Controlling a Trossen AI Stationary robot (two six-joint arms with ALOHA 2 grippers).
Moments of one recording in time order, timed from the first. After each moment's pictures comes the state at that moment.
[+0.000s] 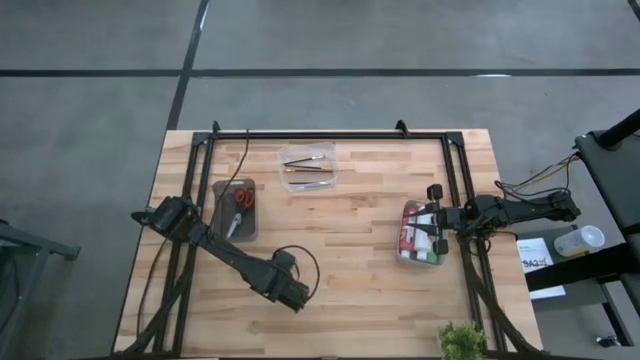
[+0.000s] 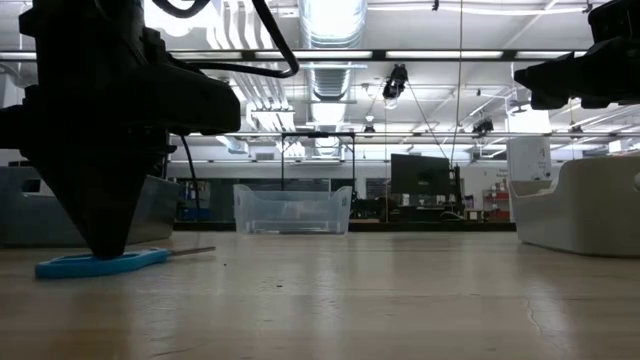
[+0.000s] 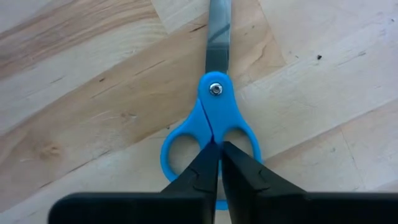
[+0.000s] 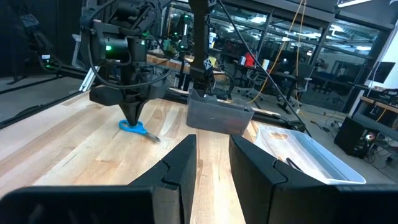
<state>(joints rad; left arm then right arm) -0.51 1.99 1.32 -0.92 -0.12 -1.59 0.18 0.02 0.01 0.03 0.13 -0.20</state>
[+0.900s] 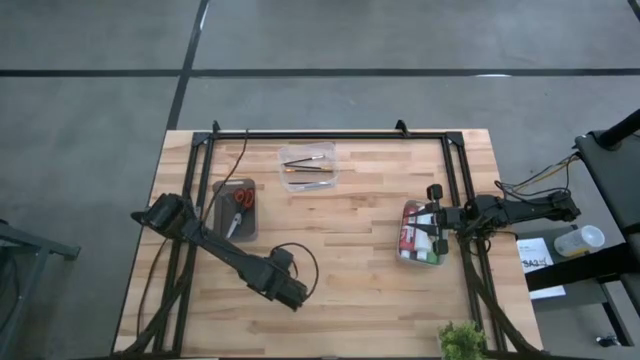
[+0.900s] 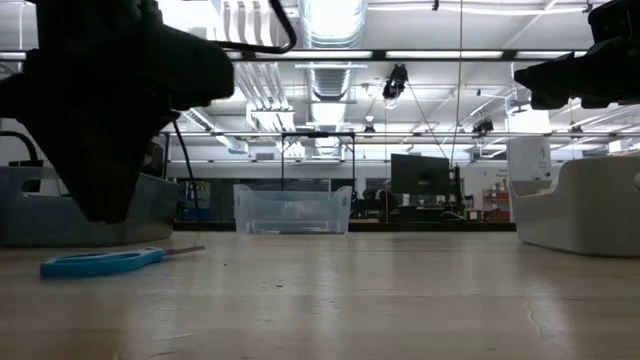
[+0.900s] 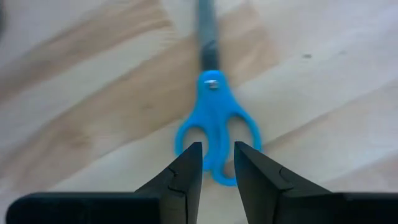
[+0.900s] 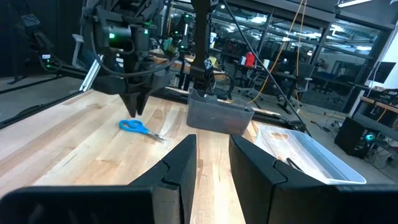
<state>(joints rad) -0.51 1.95 1.35 -1.00 -0.12 -1.57 0.18 0.02 0.01 0.03 0.13 -0.20</state>
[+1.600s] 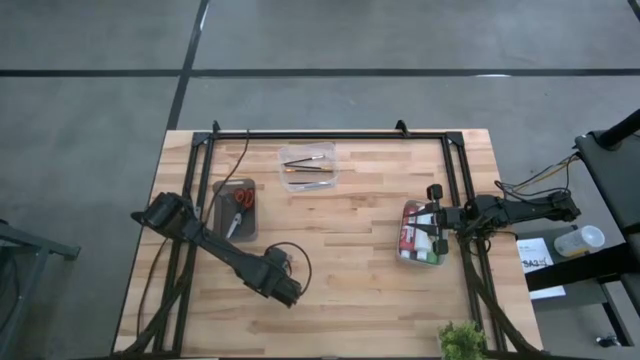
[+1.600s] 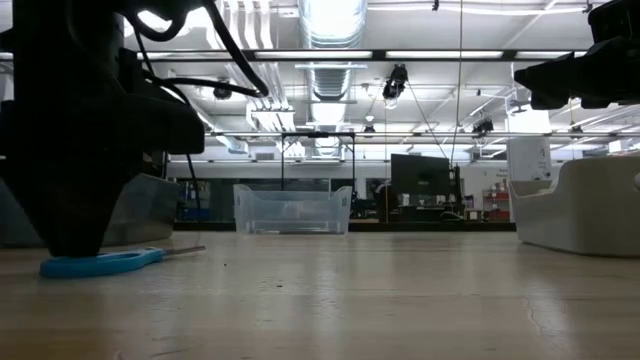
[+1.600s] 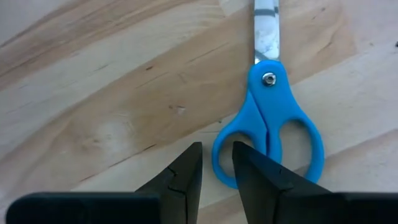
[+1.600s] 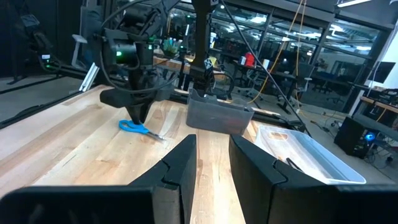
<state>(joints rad) -0.51 1.94 1.20 -0.90 -0.08 -1.60 0.18 0.02 0.01 0.03 0.13 -0.20</state>
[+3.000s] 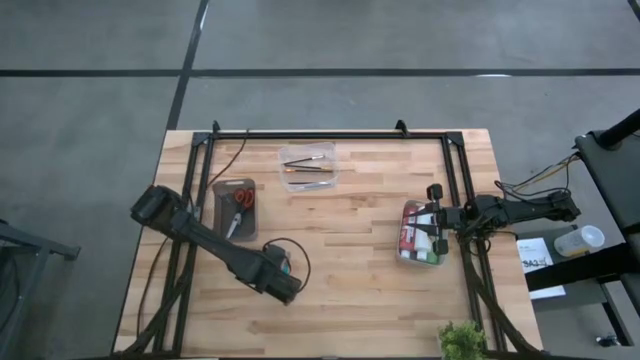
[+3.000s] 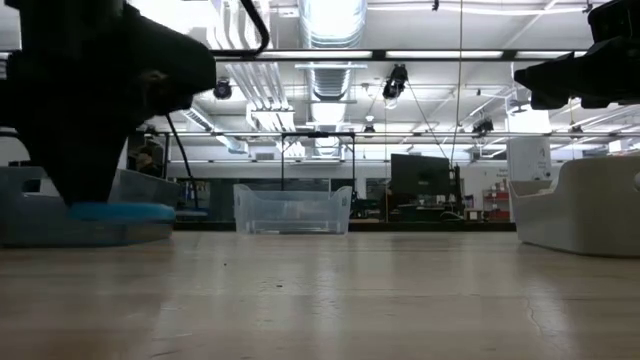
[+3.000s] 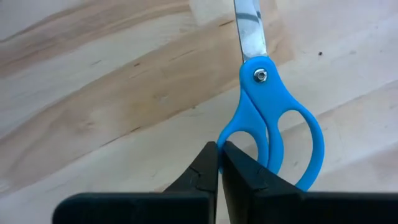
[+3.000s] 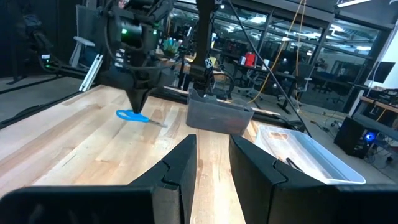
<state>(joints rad) -0.51 1.84 1.21 -0.89 -0.08 -1.63 0.18 0.02 0.01 0.03 0.13 -0.20</state>
